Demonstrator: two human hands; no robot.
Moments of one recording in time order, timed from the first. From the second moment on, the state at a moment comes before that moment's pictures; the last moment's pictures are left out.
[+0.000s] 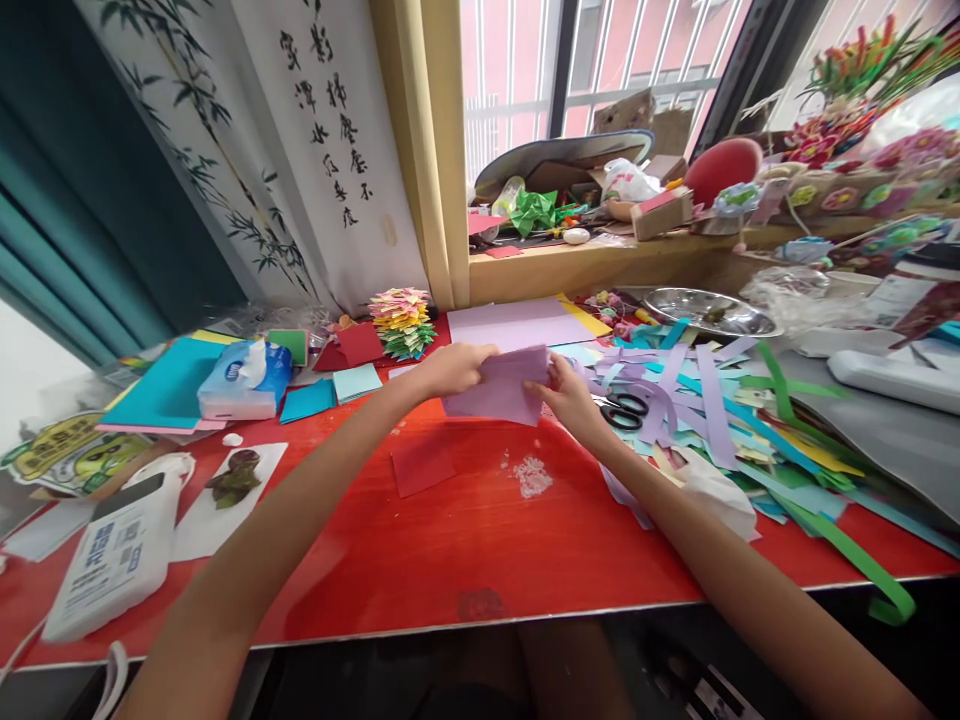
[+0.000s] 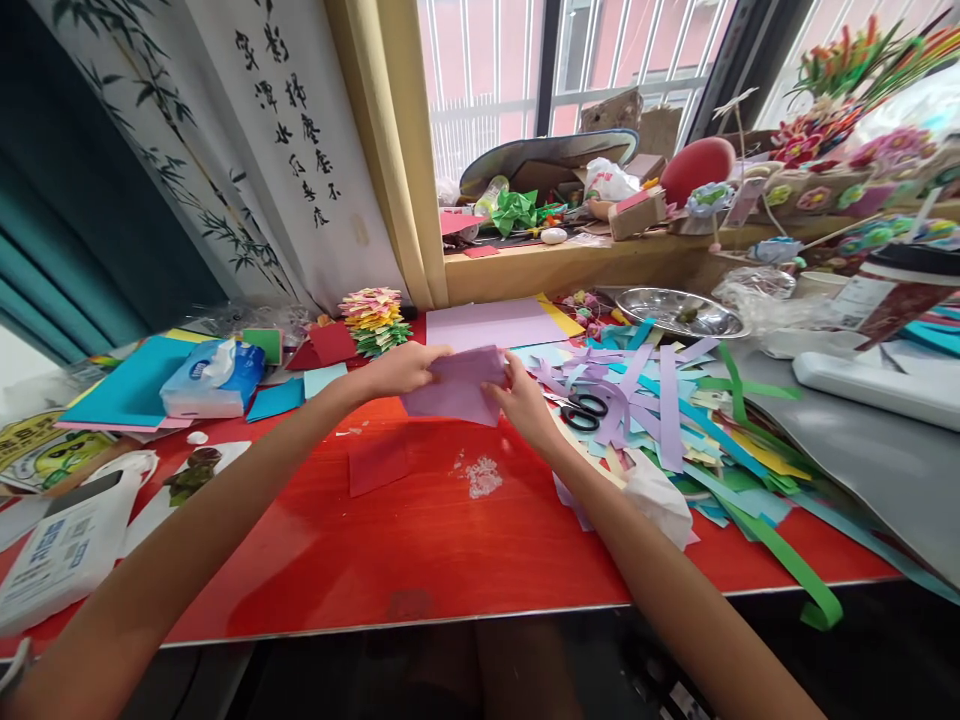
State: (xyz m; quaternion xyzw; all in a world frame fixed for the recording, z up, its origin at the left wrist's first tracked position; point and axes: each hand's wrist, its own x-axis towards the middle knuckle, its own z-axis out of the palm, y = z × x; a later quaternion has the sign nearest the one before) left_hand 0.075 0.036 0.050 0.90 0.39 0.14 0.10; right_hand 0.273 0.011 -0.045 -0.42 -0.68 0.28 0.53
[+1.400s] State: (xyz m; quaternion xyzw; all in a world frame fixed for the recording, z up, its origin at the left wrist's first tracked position) left_hand 0.049 0.011 -0.043 0.60 0.38 0.50 0.49; right_hand 0.257 -0.003 -0.048 -0.44 -0.65 0.35 0.51
